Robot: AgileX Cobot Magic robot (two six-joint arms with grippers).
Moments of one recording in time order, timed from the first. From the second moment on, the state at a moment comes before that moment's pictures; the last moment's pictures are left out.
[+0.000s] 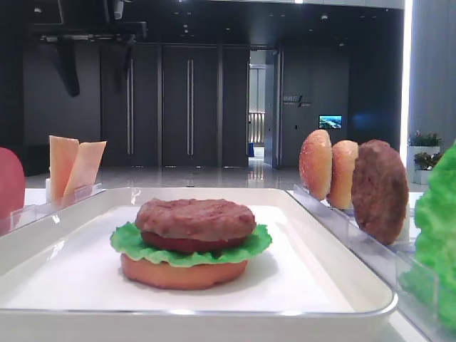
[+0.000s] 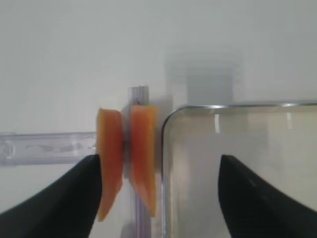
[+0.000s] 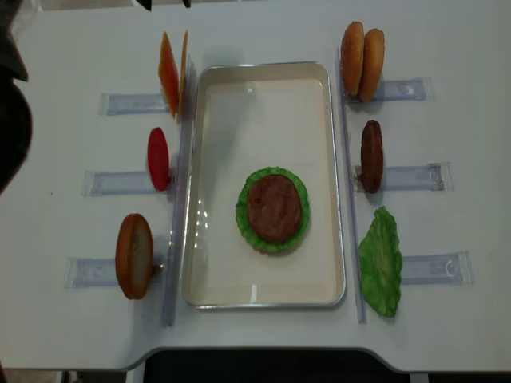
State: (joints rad) left arm -0.31 2.13 -2.11 0.13 1.24 -0.33; right arm -0.05 -0.01 -0.51 0.02 1.14 -0.02
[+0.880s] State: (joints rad) left arm -0.37 2.25 -2.11 0.23 1.24 -0.38; right arm -0.05 -0.01 -0.51 0.02 1.14 -0.02
